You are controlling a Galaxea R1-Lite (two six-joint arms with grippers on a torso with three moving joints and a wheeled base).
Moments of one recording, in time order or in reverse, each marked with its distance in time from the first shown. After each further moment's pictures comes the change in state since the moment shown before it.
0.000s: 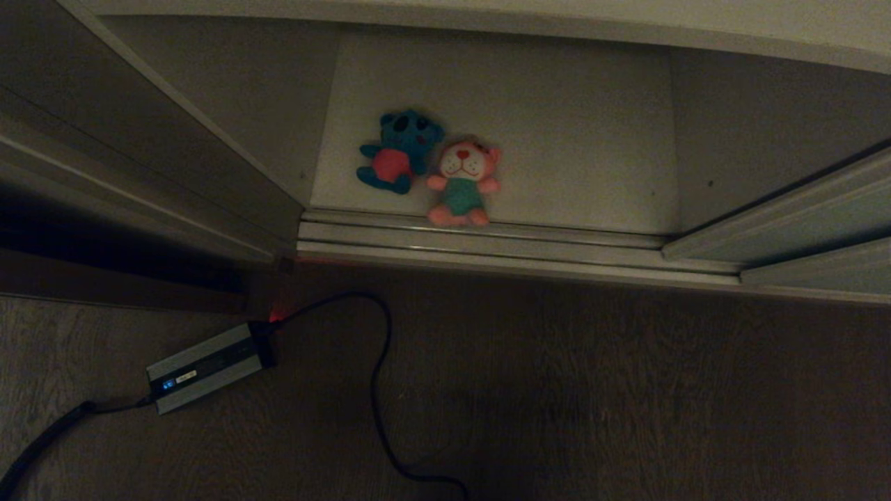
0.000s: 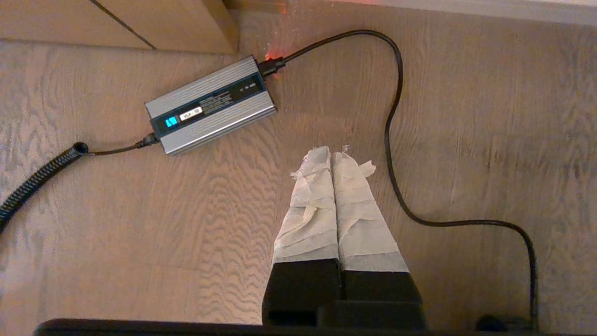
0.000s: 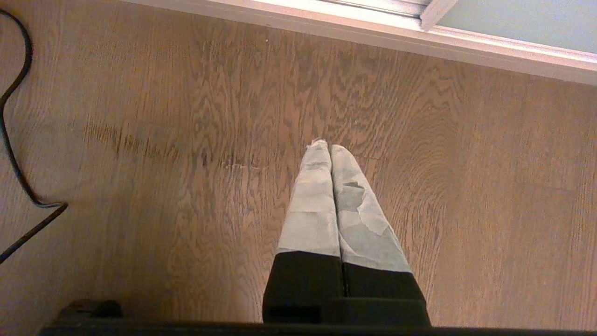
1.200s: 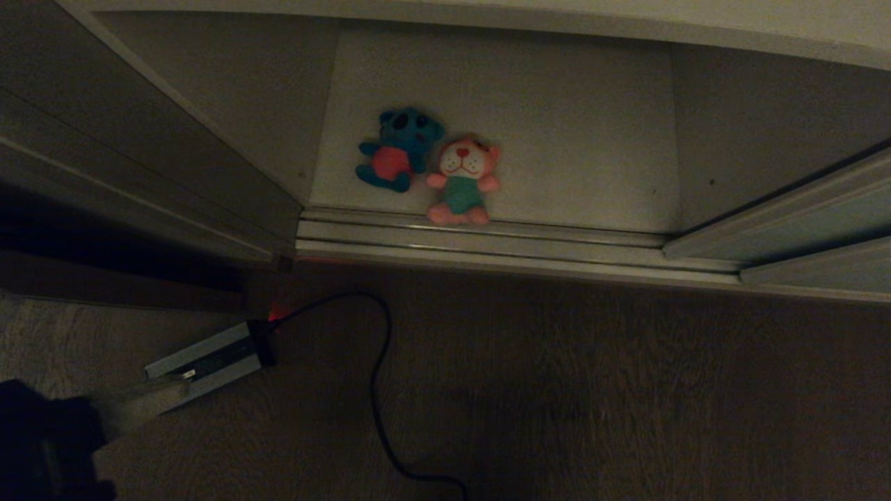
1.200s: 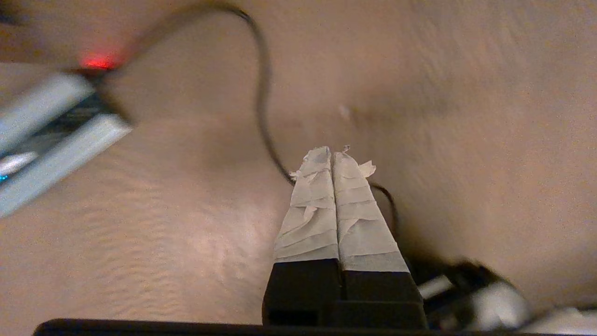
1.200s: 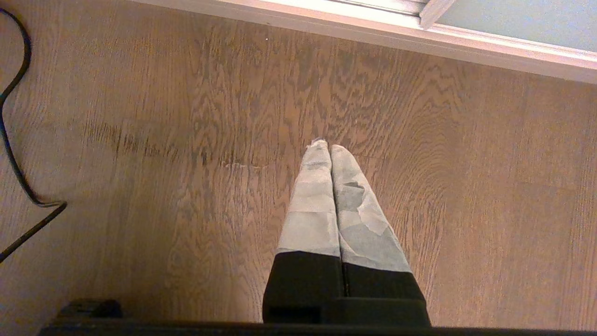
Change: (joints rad) left arm -0.043 0.921 -0.547 -0.046 -0.393 0.003; right arm 0.000 0.000 0.000 0.000 0.000 0.000
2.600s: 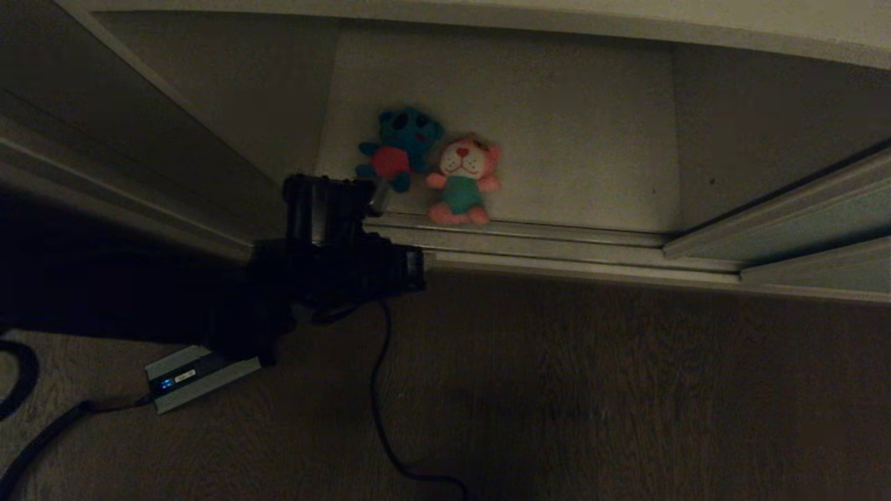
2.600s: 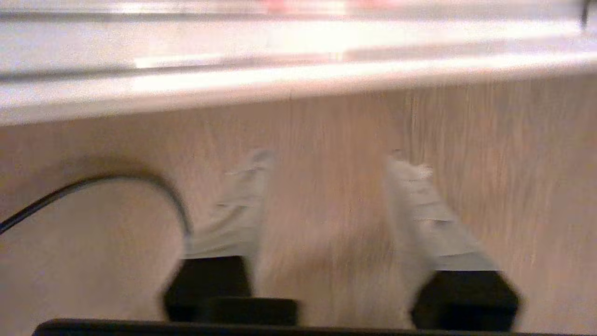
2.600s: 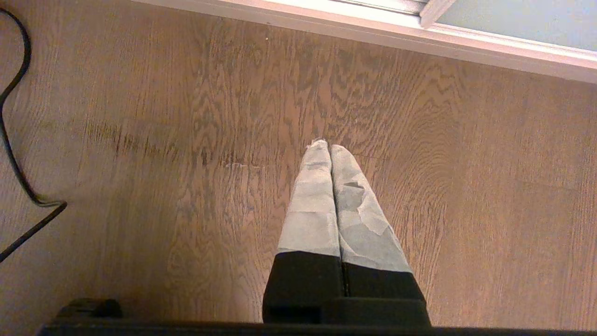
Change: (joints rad) left arm -0.454 0.982 -0.618 -0.464 0.426 -0.147; right arm 0.000 0.000 0.000 0.000 0.000 0.000
